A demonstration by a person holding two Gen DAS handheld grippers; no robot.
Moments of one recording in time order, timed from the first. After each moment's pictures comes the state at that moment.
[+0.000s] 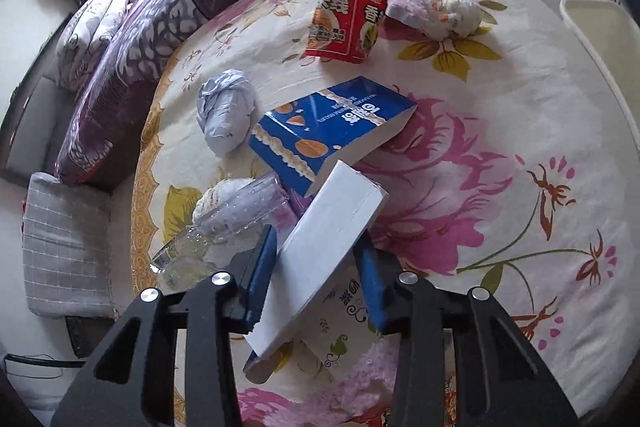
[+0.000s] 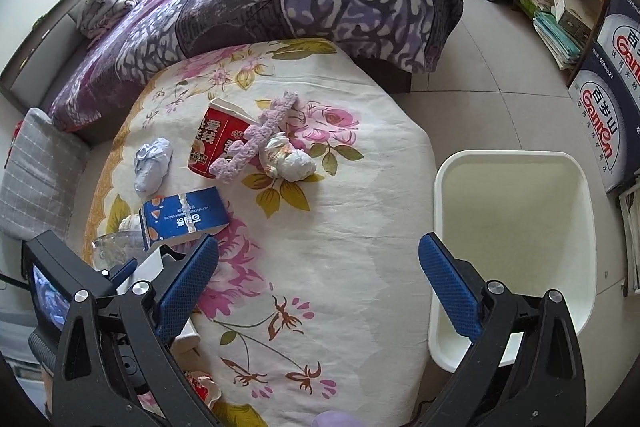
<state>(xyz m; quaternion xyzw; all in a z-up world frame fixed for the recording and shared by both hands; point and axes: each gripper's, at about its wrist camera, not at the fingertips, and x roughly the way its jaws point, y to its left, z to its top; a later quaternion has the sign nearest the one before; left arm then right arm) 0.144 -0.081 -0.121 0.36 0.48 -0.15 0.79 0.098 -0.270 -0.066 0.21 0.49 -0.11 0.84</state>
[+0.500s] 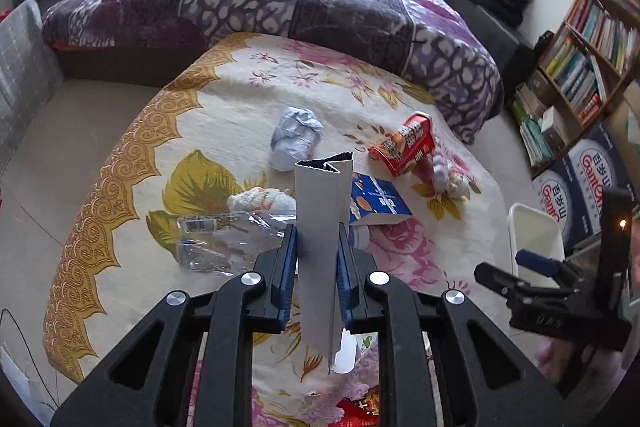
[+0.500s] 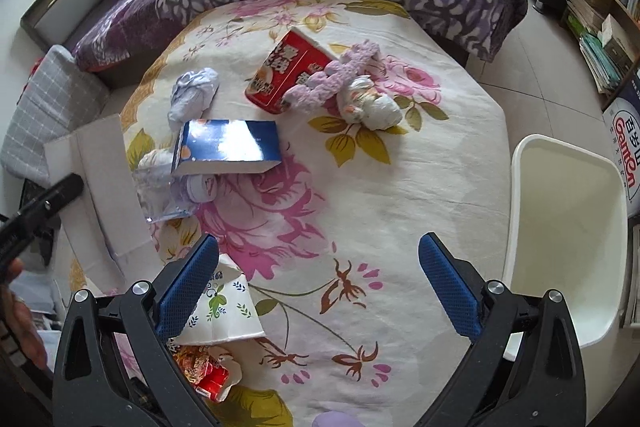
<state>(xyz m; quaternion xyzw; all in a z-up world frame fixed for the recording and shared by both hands) 0.161 0.030 -0.032 0.00 0.48 -0.18 0.86 0.106 -0.190 -0.094 0.15 0.53 -0.04 0.84</state>
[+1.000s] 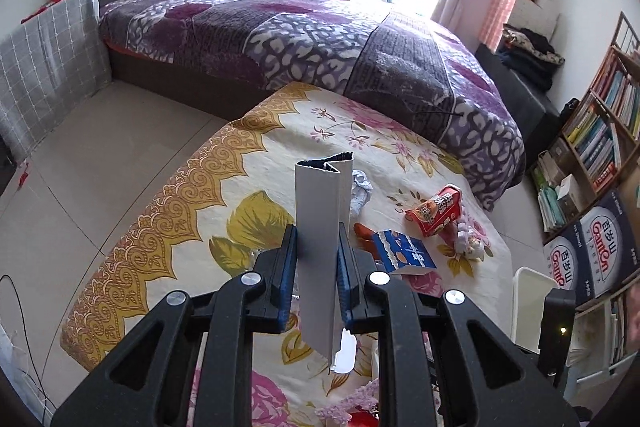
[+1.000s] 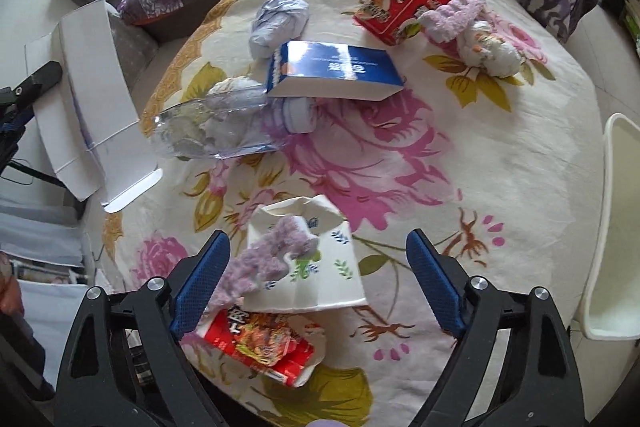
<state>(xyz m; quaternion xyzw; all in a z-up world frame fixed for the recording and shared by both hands) 0.156 0.088 0.011 -0.05 0.42 -0.11 0.90 0.104 -0.125 -0.112 0.17 0.56 0.06 0.81</state>
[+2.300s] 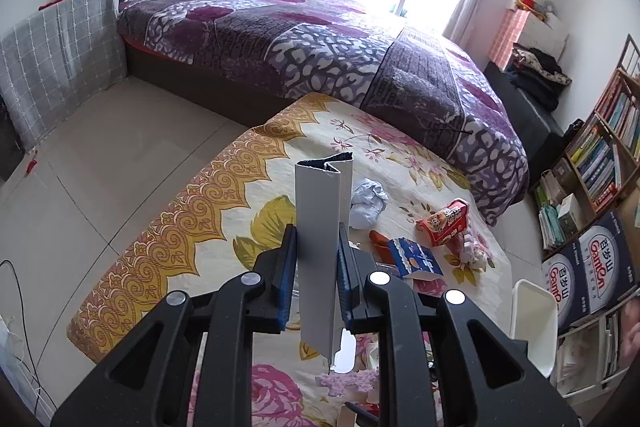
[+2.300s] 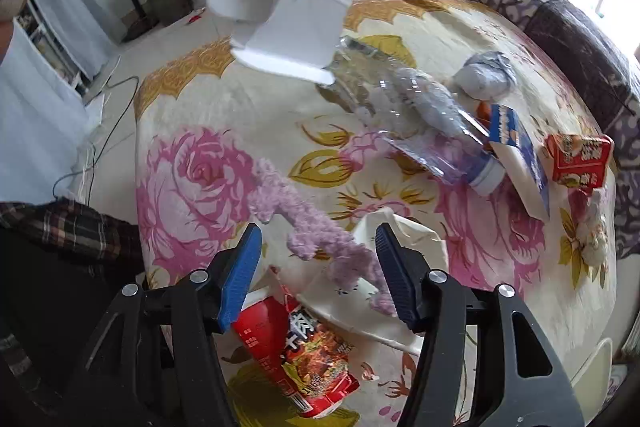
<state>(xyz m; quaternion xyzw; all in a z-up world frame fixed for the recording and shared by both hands) 0.144 0.122 0.022 -0.08 0.41 -0.09 0.91 0.083 -0.006 -0.112 -0.16 0.50 0.29 0.80</state>
